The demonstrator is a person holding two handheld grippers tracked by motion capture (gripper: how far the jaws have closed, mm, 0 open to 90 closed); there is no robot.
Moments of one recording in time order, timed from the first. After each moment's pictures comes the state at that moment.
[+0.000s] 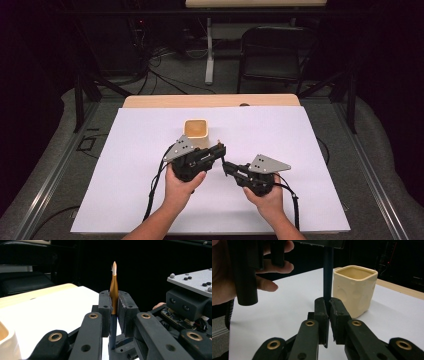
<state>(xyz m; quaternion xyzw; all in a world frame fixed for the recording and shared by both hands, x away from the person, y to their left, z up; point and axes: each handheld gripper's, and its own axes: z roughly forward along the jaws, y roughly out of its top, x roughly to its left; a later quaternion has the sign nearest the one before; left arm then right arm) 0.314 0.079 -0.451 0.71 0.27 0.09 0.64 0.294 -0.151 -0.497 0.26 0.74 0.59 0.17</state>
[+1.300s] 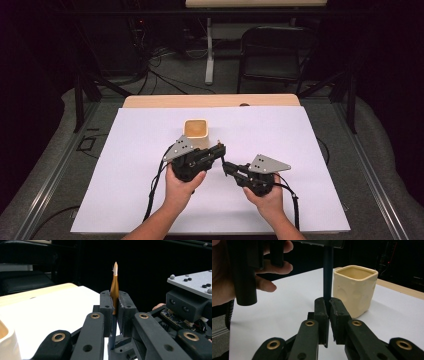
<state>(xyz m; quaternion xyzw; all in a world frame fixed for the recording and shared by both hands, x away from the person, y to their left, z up) 0.313 0.078 -0.451 0.71 0.28 0.09 0.64 0.294 -0.151 -0.497 0.26 0.75 0.59 0.17</state>
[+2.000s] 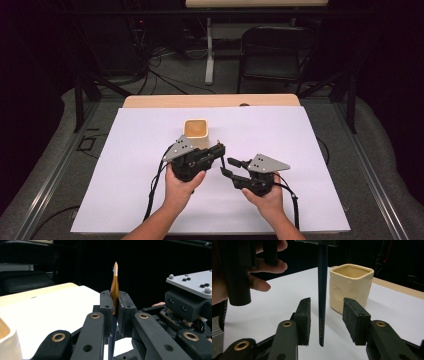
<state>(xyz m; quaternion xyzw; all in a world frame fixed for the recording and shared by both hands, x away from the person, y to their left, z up) 0.313 0.079 -0.451 0.71 0.28 0.09 0.64 0.296 -0.150 -0.498 0.27 0.74 0.58 0.18</state>
